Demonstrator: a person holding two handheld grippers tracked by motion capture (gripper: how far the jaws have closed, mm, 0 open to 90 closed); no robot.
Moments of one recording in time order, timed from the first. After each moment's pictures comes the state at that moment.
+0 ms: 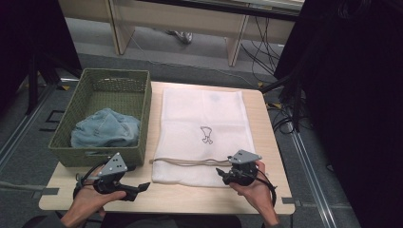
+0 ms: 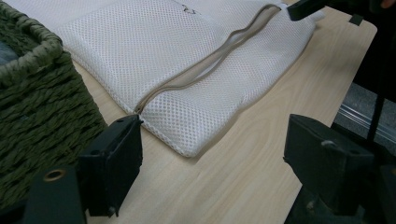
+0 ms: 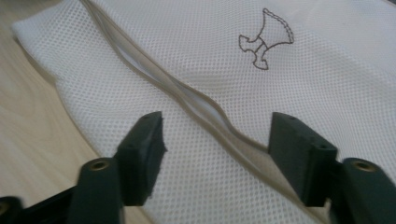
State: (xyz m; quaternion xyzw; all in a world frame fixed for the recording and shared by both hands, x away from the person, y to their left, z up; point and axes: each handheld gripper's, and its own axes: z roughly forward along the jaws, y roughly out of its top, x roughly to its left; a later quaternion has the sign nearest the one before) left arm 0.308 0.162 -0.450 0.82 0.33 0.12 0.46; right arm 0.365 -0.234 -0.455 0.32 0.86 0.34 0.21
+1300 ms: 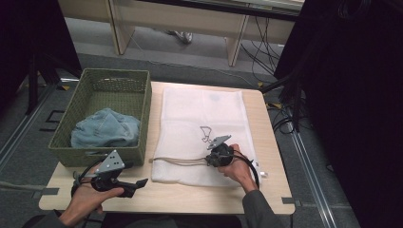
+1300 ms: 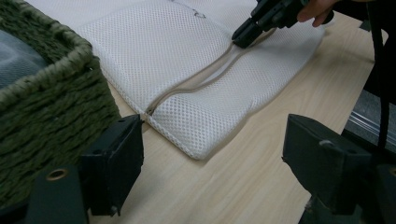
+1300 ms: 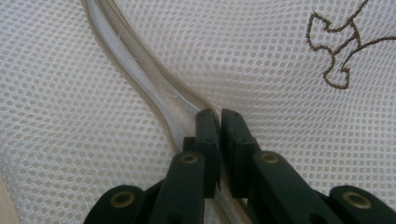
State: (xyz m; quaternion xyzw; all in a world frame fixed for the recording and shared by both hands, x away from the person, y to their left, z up) left arm 0.314 0.170 -0.447 0.80 0.34 0.13 0.47; right arm 0.437 -0.190 -0.492 0.28 0.92 0.26 0.12
